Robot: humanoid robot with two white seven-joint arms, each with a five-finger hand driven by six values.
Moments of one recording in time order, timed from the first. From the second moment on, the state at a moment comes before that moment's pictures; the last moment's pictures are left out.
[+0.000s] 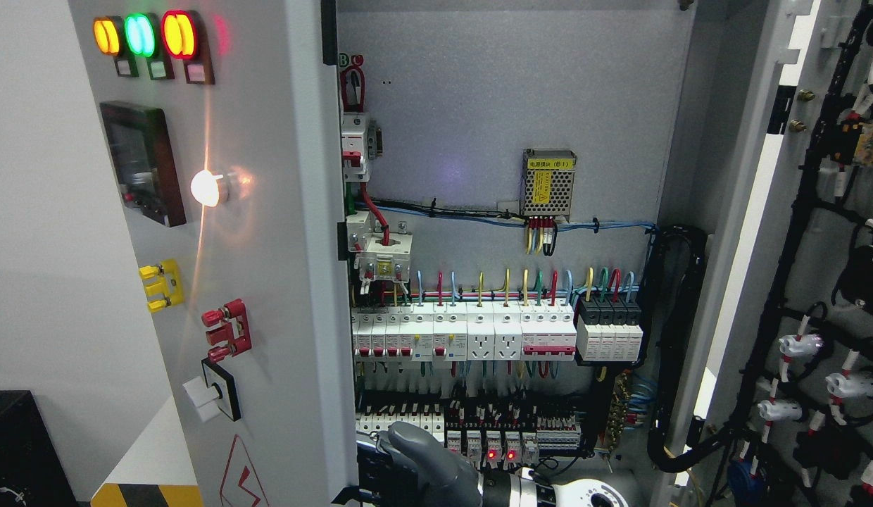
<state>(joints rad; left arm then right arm) 0.05 -0.10 0.06 0.00 -0.10 -0.05 0.07 -0.58 -0.06 0.47 -1.66 -0.60 0.36 0.80</state>
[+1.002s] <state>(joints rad) 0.05 -0.10 0.06 0.00 -0.10 -0.05 0.07 -0.57 -0.03 0.56 -1.70 -0.67 0.36 0.79</state>
